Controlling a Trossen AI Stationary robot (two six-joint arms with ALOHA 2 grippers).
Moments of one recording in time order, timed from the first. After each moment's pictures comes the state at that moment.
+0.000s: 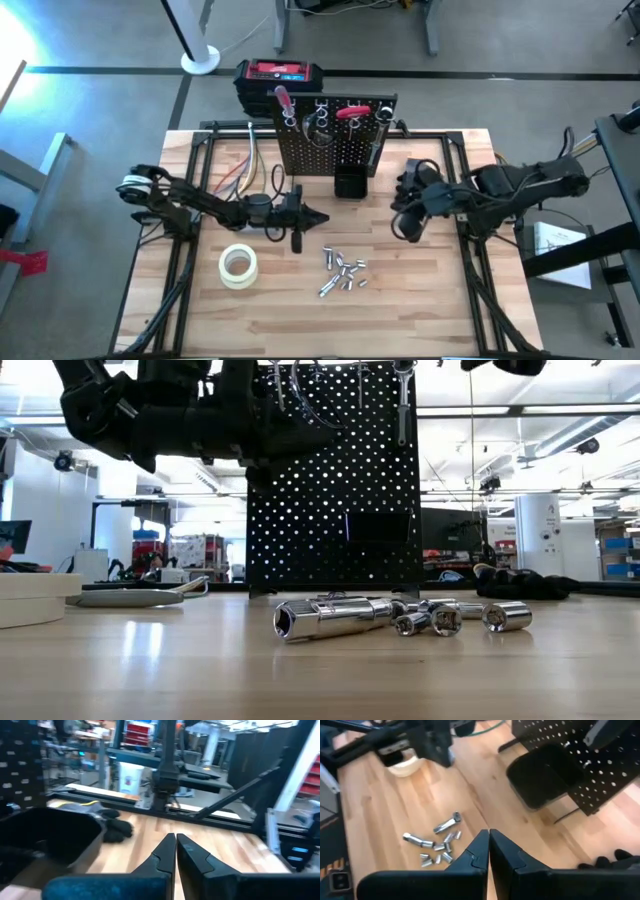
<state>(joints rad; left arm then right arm) -0.05 1.63 0.58 1.04 -0.06 -0.20 0.27 1.14 1.27 -0.99 0.36 0.69</state>
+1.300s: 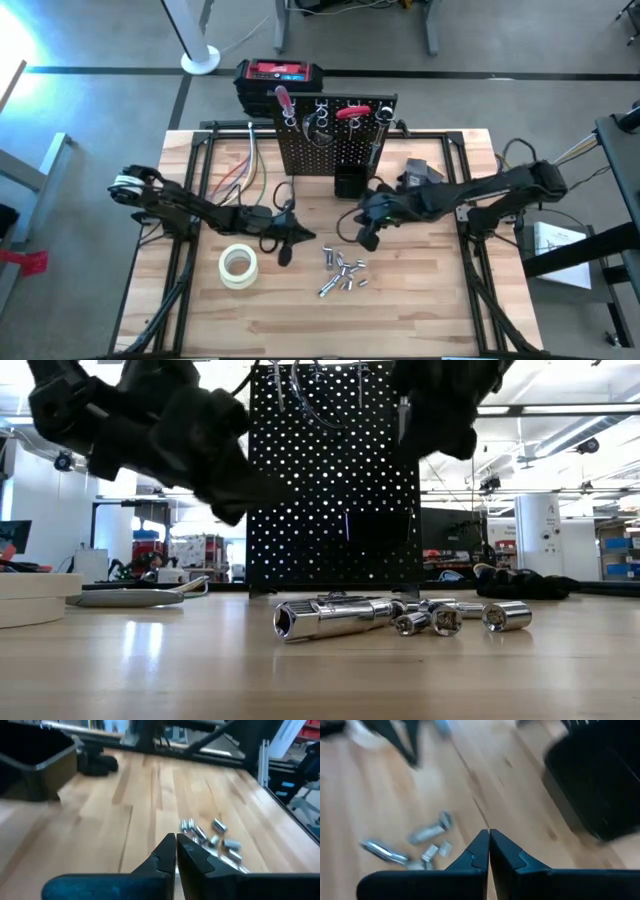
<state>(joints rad) -0.11 1.56 0.49 0.78 -0.04 -0.21 0.13 1.42 1.04 -0.50 0.21 0.51</state>
